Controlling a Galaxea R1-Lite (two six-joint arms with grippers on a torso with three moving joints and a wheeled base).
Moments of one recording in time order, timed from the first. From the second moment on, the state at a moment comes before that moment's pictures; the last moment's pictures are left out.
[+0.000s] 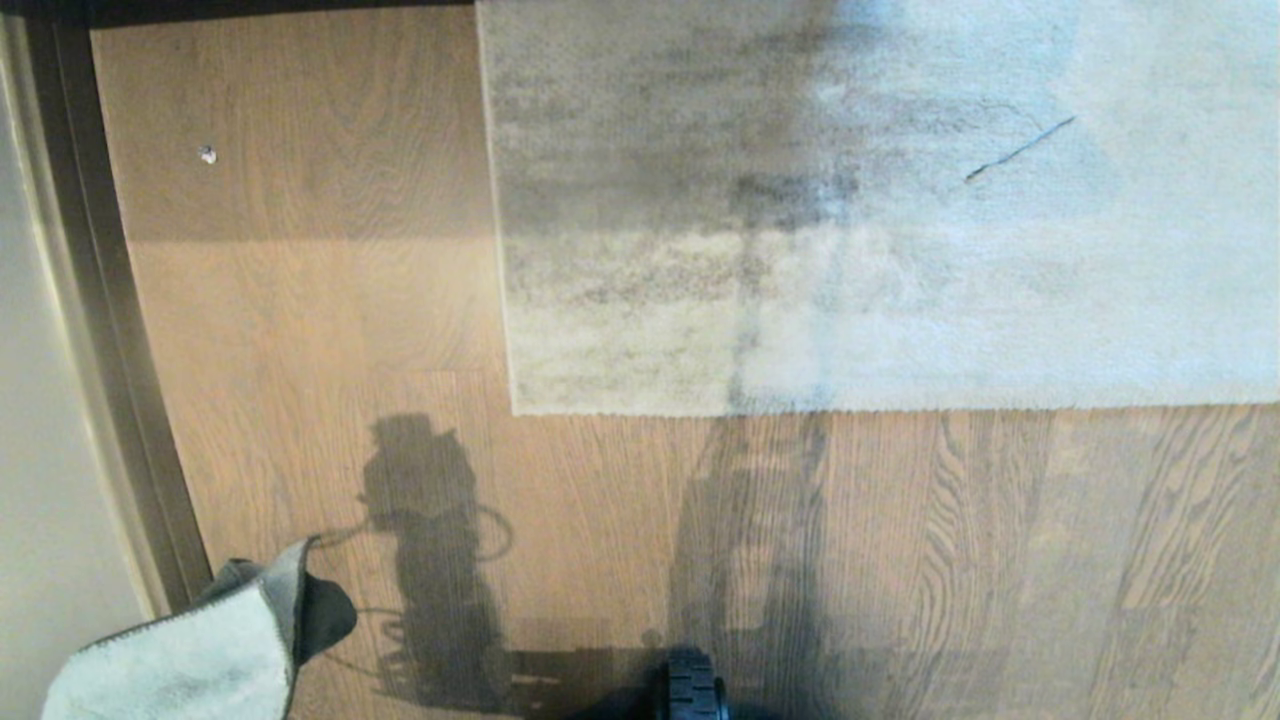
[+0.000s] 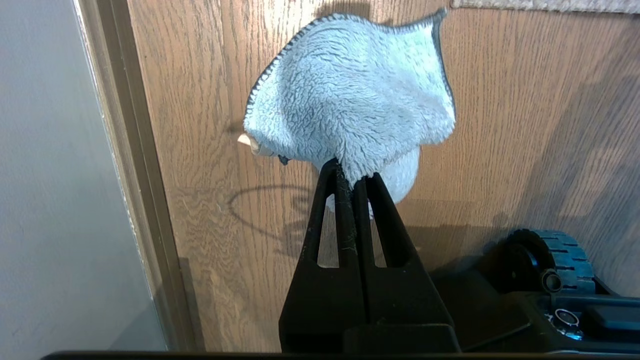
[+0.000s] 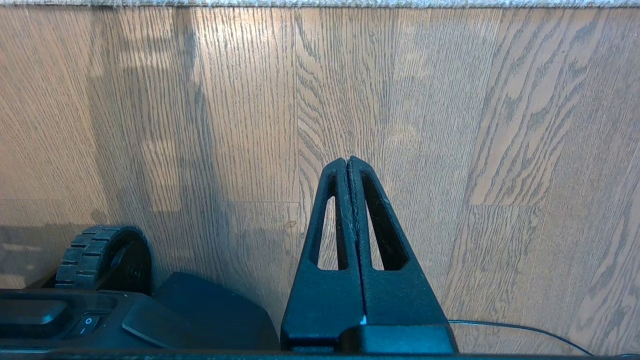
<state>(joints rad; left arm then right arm) 0.00 0.00 -0.05 0.09 0.01 -0.06 0.00 0.00 0.00 0.00 0.00 -0.02</state>
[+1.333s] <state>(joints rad) 0.00 0.10 -0.18 0.10 0.01 -0.06 0.00 0.00 0.00 0.00 0.00 -0.02</state>
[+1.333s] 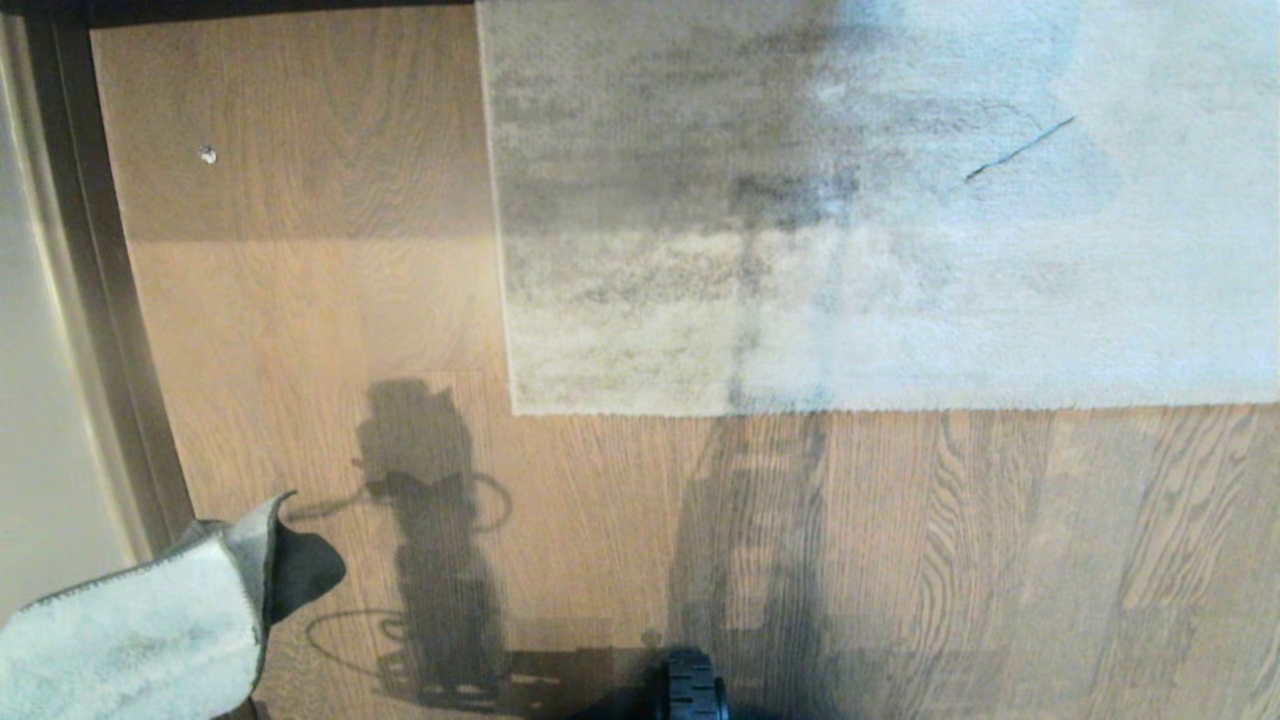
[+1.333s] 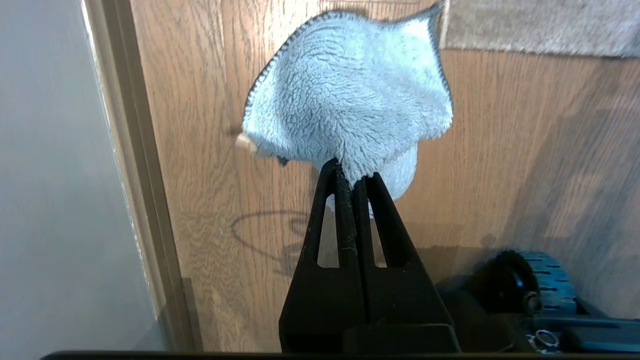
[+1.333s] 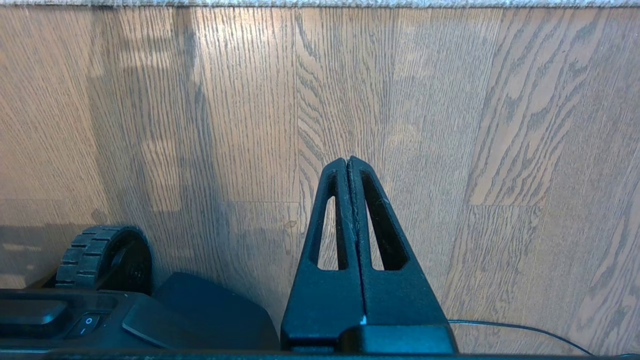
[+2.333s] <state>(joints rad) -0.08 0.79 -0.50 0.03 0.01 0.00 0.00 0.00 0.00 0.00 0.00 -0.02</state>
